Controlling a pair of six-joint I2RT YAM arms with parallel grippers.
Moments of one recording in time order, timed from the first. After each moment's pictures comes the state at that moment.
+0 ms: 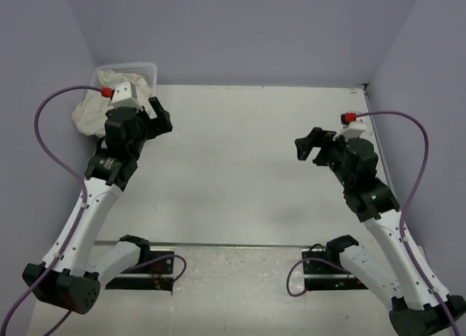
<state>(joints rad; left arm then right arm) -0.26 1.00 1.09 -0.38 -0.26 -0.39 0.34 0.75 0.86 -0.37 0.09 0.39</state>
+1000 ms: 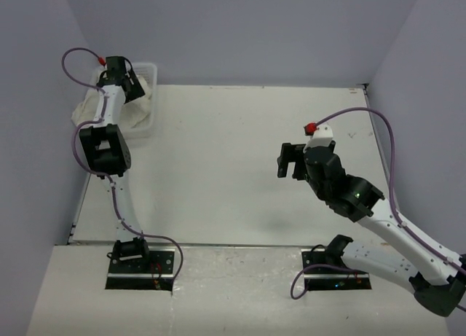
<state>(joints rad) 0.16 2.32 2.17 -0.65 -0.18 -0.34 0.80 0.87 0.97 -0.60 0.53 0.43</state>
